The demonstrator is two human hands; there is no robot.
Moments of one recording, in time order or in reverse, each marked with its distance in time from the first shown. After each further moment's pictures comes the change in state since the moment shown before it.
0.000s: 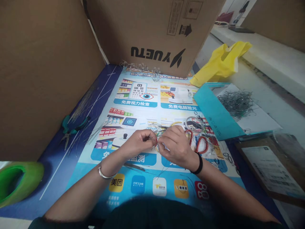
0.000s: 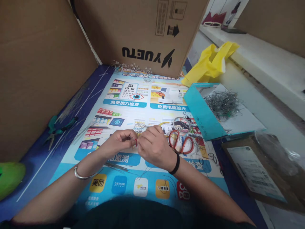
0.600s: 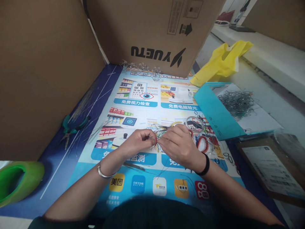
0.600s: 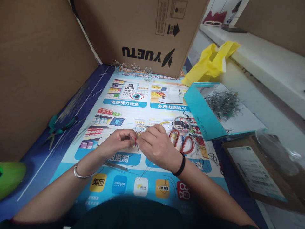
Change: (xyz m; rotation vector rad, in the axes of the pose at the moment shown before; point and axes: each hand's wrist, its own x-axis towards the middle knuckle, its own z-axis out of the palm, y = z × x) left_hand 0.000 0.004 -0.002 -0.002 -0.016 -0.022; right_hand 0.001 0.004 -0.017 -0.055 -0.089 -0.122
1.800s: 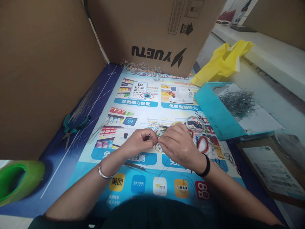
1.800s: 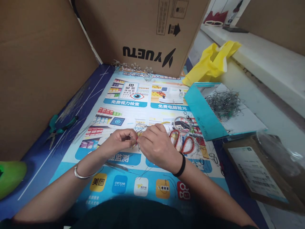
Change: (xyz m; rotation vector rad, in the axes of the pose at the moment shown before) left_hand 0.001 -0.002 0.002 0.036 0.031 0.050; right_hand 0.005 -0.002 0.000 0.056 -0.025 0.068
